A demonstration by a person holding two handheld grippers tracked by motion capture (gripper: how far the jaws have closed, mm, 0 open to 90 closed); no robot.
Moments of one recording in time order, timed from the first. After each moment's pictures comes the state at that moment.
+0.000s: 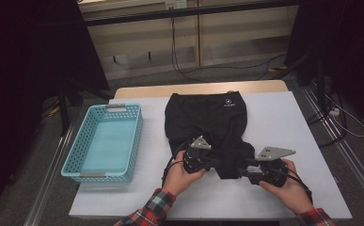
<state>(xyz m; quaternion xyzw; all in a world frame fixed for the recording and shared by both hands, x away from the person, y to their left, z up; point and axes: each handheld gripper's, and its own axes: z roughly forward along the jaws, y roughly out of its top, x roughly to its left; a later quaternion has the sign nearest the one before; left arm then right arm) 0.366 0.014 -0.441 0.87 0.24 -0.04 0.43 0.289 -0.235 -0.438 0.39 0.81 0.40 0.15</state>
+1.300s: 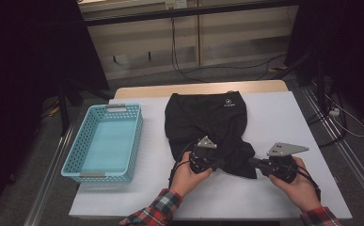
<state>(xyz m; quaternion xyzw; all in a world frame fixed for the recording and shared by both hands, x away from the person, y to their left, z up) 0.368 -0.002 -0.446 0.86 0.27 -0.05 0.43 0.290 -0.261 -0.429 0.41 0.79 0.42 0.16</state>
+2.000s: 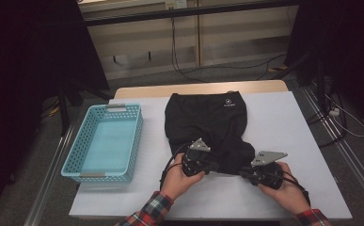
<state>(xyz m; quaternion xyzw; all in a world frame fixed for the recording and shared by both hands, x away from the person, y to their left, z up) 0.358 0.017 -0.437 0.88 0.25 -0.05 0.41 0.289 -0.234 -0.452 0.37 0.84 0.36 0.14</state>
